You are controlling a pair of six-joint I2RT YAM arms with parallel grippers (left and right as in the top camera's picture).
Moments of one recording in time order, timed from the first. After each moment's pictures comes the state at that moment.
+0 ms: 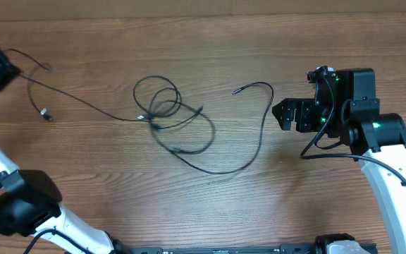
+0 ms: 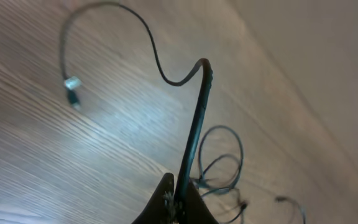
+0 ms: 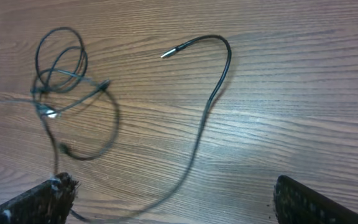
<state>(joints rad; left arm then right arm) 0.63 1.98 2.30 -1.43 0.44 -0.23 0.09 1.27 1.16 -0.86 -0.30 0.12</state>
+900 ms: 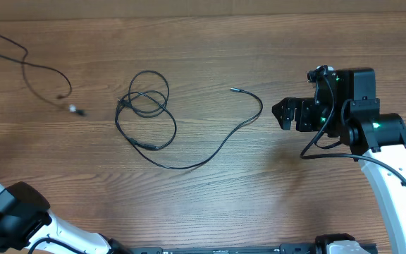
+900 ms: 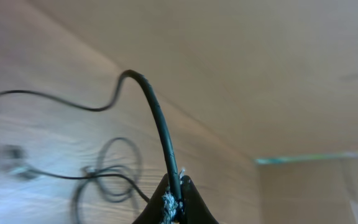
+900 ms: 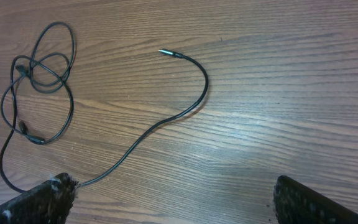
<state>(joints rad) 0.82 1.95 2.42 -1.45 1.02 -0.09 0.09 1.27 1.16 -0.86 -0.30 0.12</state>
